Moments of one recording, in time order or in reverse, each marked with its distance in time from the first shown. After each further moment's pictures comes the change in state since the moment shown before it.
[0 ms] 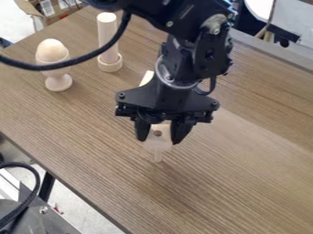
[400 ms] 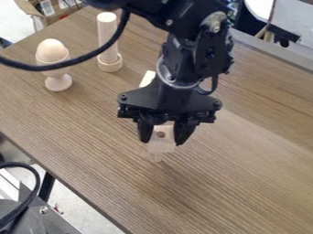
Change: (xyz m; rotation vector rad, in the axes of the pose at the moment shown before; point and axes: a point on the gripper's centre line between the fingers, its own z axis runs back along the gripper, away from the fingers) arm -0.002 -0.004 0.001 -0.030 0.010 0.010
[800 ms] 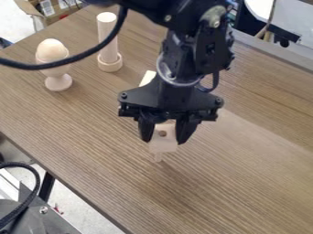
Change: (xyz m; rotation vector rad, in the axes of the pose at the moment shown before) arm -0.001 -0.001 0.003 -0.017 0.006 -0.004
